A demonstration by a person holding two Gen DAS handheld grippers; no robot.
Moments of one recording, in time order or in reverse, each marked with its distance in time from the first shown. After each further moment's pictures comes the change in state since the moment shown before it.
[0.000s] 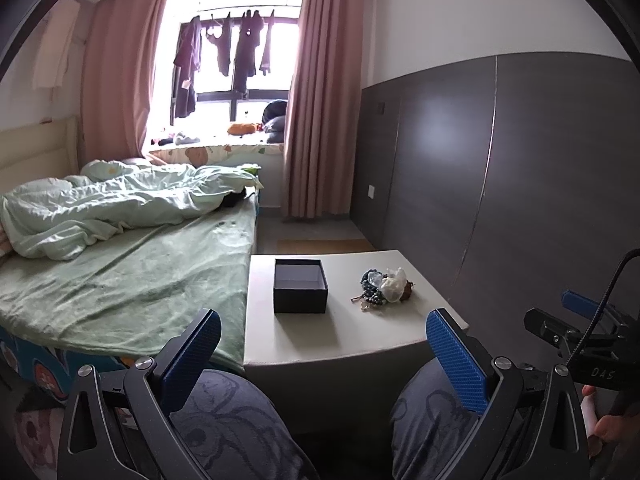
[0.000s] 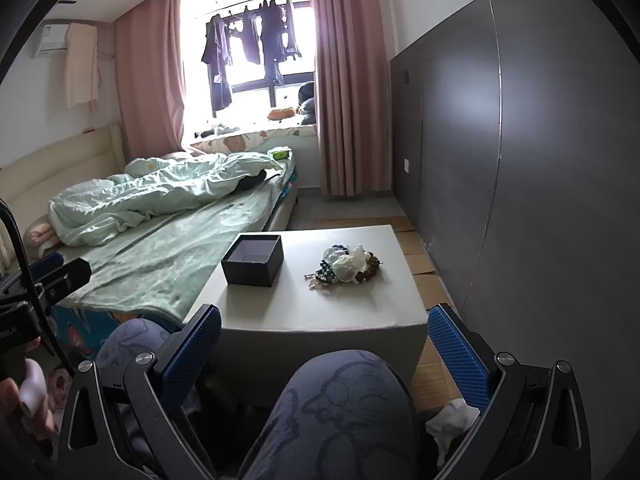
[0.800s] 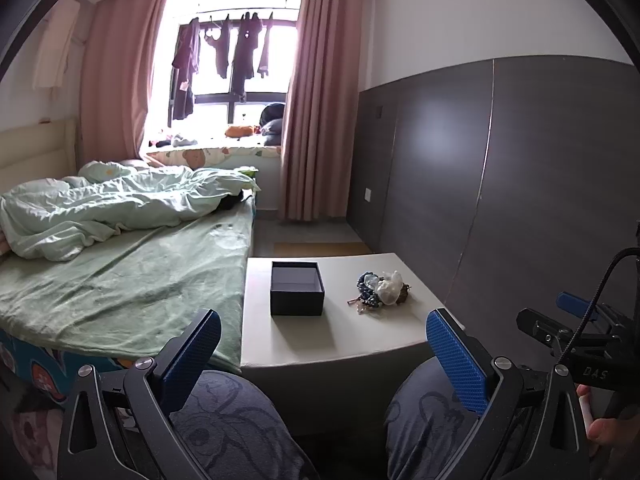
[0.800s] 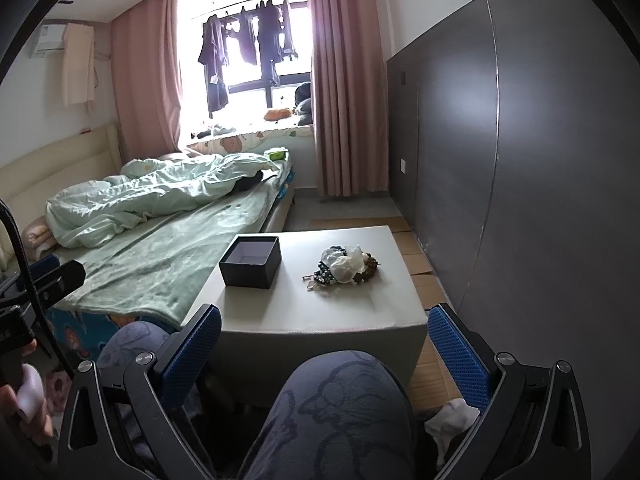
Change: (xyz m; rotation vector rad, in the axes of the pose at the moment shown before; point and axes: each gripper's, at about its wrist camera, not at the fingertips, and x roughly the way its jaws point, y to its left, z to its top) left arm -0.002 -0.001 -0.001 0.001 -0.009 -0.013; right arm 0.000 0.000 0.000 0.002 -0.003 -0.011
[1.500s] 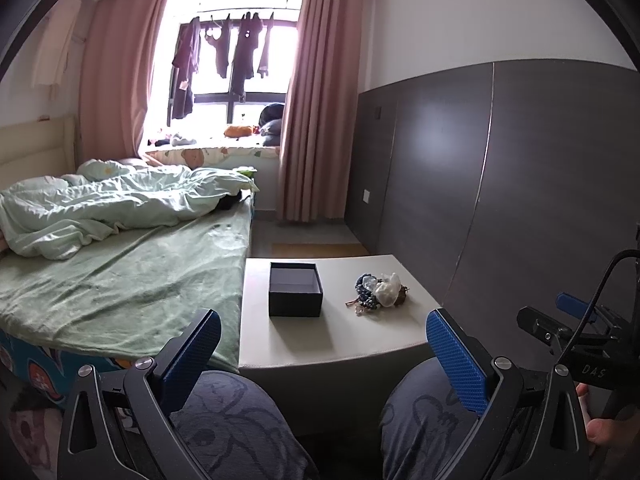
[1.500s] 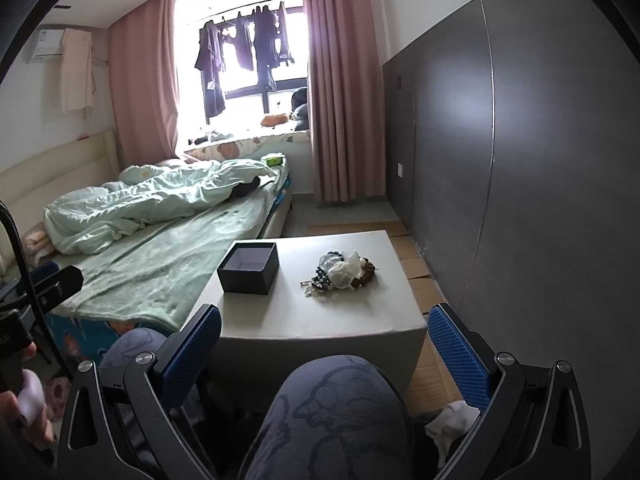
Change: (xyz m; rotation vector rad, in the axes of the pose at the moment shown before) left arm 0.004 -0.003 0.000 -0.005 -0.003 -0.003; right arm -0.003 -0.002 -0.001 0.008 -0.022 -0.012
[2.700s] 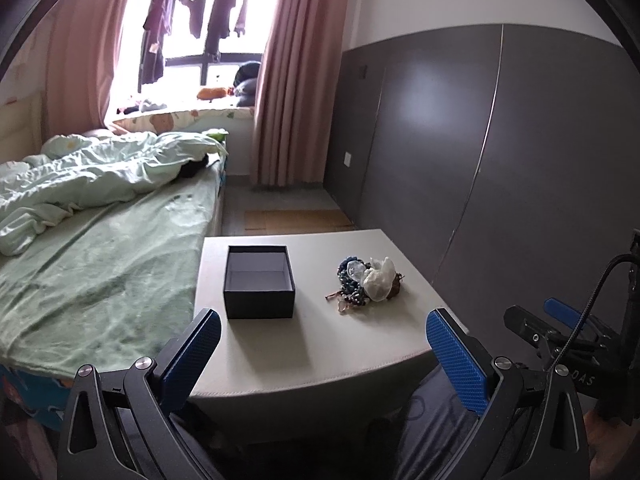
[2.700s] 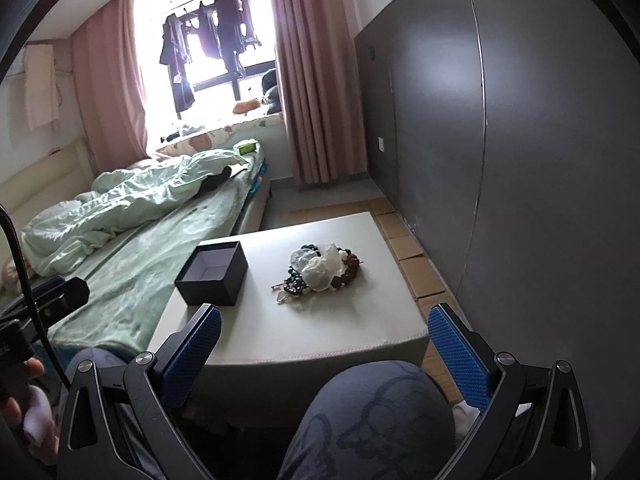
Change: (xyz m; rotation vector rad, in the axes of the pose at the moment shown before) left arm 0.120 0.000 0.020 0.001 0.154 -0.096; right arm 0.087 -0.028 0.014 0.103 0.076 -0.050
